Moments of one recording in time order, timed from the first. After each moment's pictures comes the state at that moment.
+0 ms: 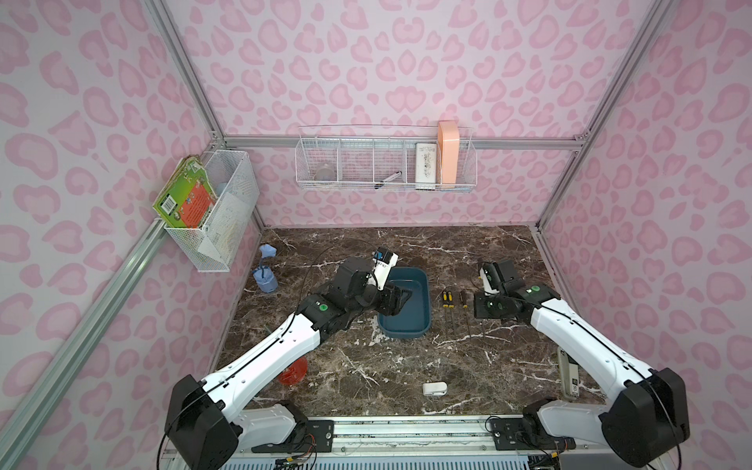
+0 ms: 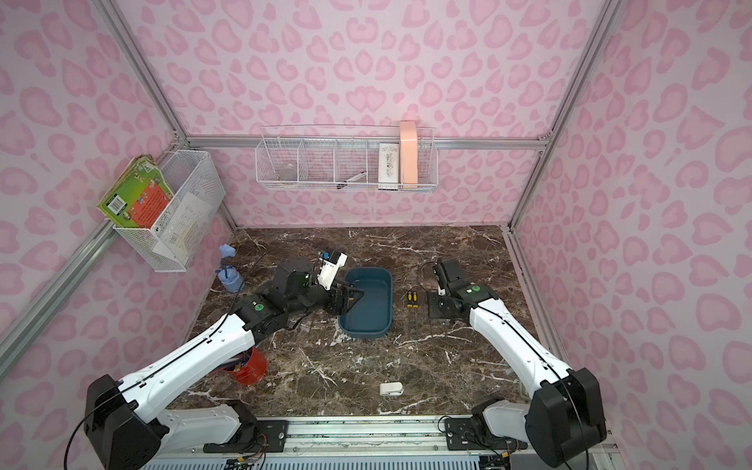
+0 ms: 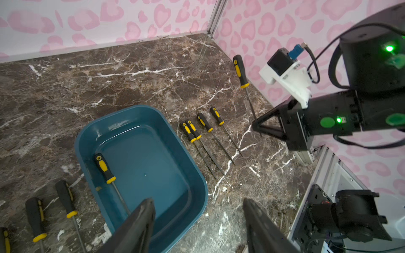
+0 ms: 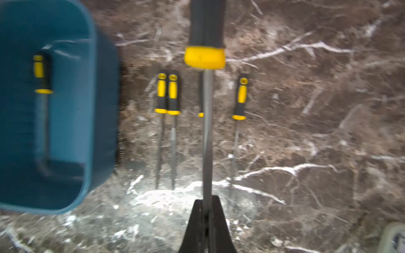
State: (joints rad) left arm -0.67 1.27 1.06 -0.33 0.24 -0.28; right arm 0.37 1.32 1.00 -0.81 0.06 0.32
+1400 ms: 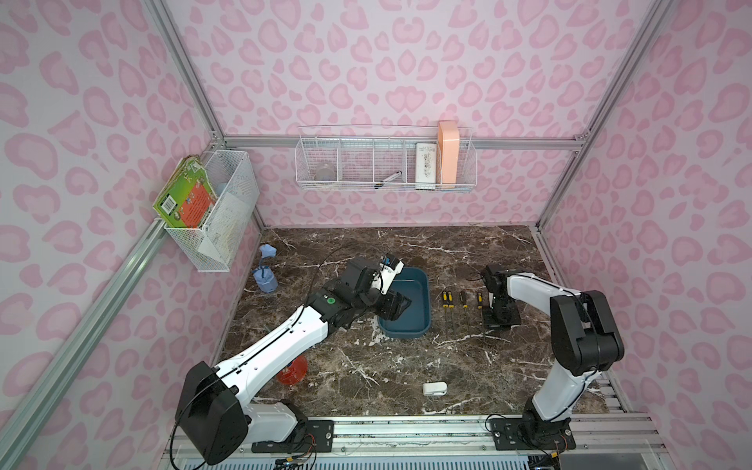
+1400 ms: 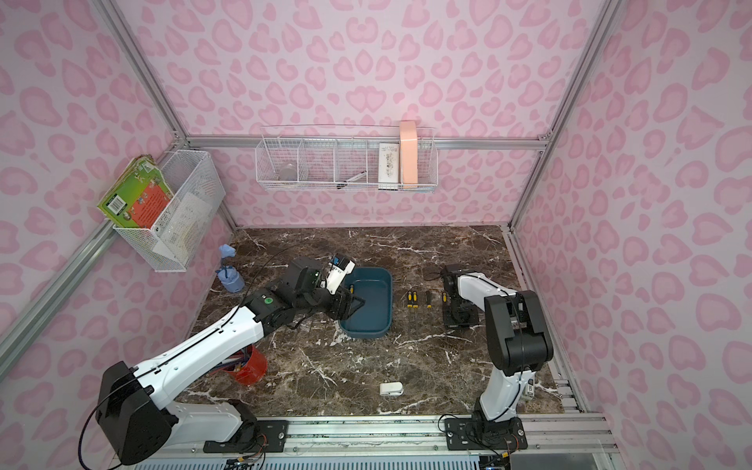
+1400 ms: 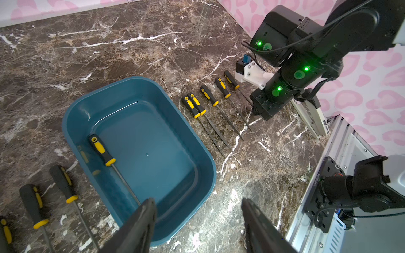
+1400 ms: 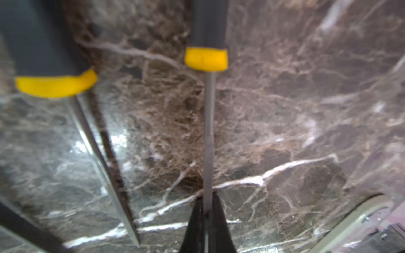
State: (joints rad) left arm -0.66 1.33 1.08 -0.42 0.27 -0.21; right arm 0.21 1.79 1.08 -0.93 0.15 0.23
